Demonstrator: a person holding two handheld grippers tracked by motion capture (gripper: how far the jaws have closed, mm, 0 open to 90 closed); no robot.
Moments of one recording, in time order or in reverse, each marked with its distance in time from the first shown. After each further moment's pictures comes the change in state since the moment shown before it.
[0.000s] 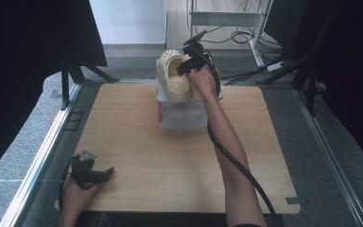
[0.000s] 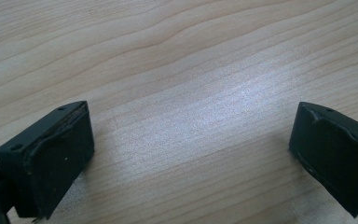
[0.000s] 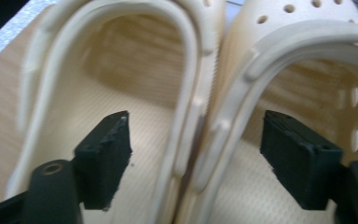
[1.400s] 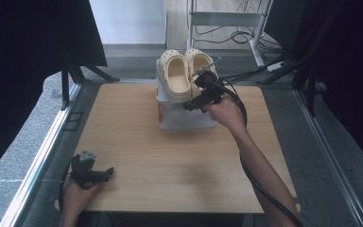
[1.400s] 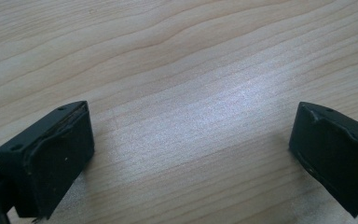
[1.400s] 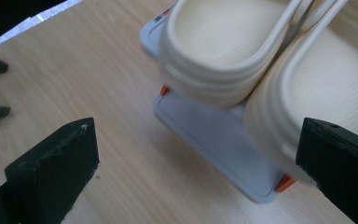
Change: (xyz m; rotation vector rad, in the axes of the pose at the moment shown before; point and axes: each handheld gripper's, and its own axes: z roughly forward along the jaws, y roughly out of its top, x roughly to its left) left arm 0.000 0.000 0.000 -0.006 0.004 -0.002; right arm 0.021 -0.105 -0.075 -0.057 0.208 -0.278
